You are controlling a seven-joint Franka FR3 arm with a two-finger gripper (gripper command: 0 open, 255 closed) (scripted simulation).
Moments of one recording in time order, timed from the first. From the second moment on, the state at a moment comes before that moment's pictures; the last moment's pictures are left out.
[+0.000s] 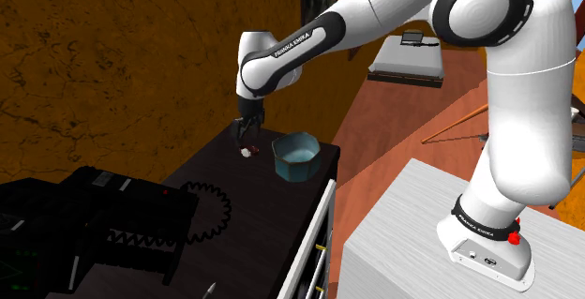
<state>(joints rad) 0.18 0.37 0.20 -1.78 0.17 2.30 -0.06</state>
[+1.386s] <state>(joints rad) 0.19 0.41 0.20 -1.78 0.17 2.34 -0.05</state>
